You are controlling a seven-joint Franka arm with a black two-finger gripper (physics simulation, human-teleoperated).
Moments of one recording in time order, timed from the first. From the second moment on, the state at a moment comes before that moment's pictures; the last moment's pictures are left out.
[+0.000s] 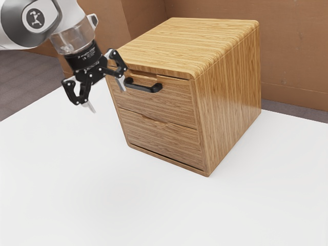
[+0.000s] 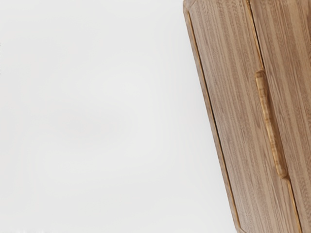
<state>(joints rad) 0.10 0.00 0.05 -1.40 -0.07 1.53 -1.17</state>
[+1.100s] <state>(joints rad) 0.01 0.00 0.07 -1.48 0.05 1.79 -1.59</state>
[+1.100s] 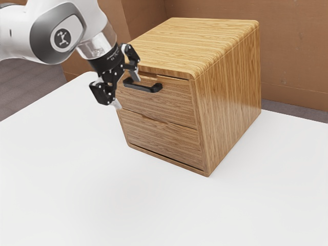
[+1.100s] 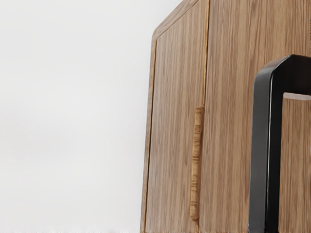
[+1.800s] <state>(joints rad) 0.05 0.03 0.08 -1.48 0.05 1.84 -1.65</state>
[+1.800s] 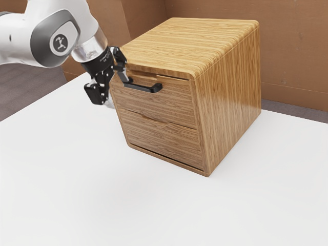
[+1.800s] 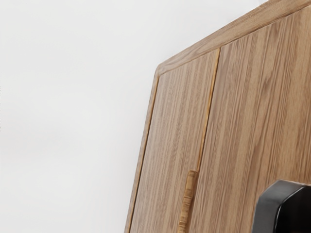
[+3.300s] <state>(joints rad) 0.02 0.02 0.08 -1.47 0.05 1.84 -1.68</state>
